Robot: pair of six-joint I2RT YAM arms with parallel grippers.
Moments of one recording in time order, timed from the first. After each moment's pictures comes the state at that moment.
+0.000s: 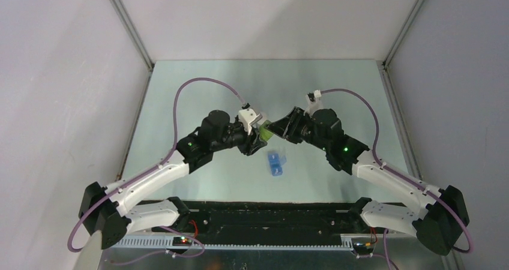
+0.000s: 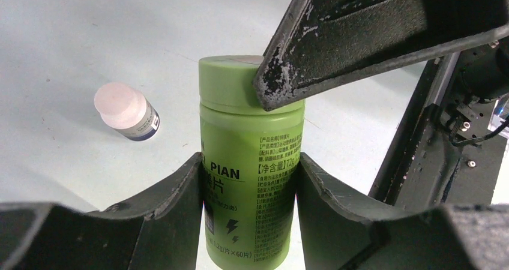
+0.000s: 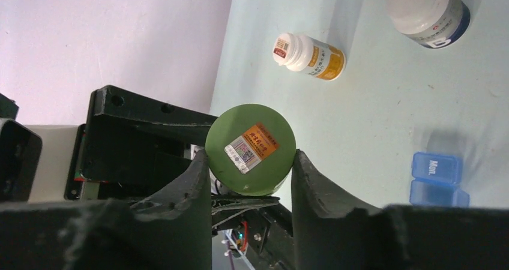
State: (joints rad) left arm -0.78 1.11 0.83 -0.11 0.28 0.02; right arm 0.75 1.09 0.81 0.01 -0.10 0.97
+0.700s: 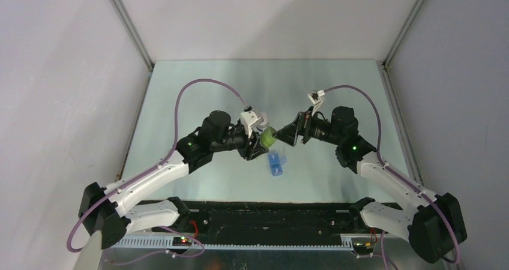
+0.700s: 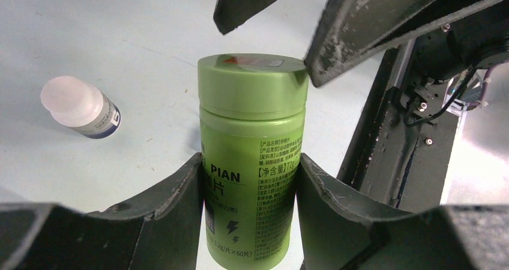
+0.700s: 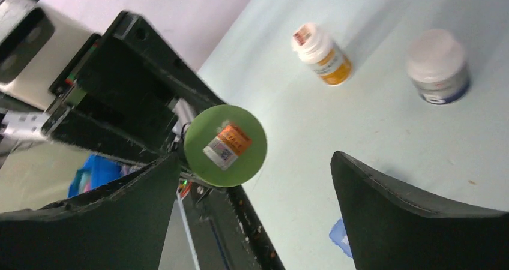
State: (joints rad) left arm -0.78 1.10 0.84 -0.17 0.38 -0.02; right arm 0.51 1.08 0.68 0.26 -0.67 0.60
